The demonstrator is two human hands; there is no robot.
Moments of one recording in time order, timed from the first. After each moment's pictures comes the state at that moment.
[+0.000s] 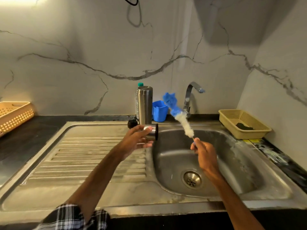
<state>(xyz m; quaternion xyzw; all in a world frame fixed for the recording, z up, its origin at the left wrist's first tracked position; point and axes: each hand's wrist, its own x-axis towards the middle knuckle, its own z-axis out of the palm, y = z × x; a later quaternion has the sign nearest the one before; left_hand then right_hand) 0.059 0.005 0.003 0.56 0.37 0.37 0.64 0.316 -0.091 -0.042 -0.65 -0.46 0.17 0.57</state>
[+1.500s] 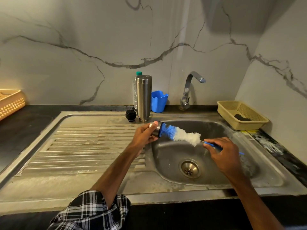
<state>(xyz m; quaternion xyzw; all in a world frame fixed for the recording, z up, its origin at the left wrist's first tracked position) 0.101 0.005 -0.041 0.53 0.38 0.42 0.63 0.374 -0.136 -0.056 -0.68 -0.59 -0.07 0.42</state>
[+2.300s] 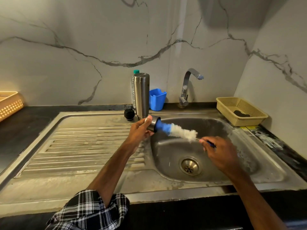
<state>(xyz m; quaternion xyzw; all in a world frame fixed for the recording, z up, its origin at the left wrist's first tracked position) 0.095 0.008 -0.032 0.54 0.37 0.44 0.61 0.362 -0.140 -0.046 -0.67 -0.63 -0.10 0.37</state>
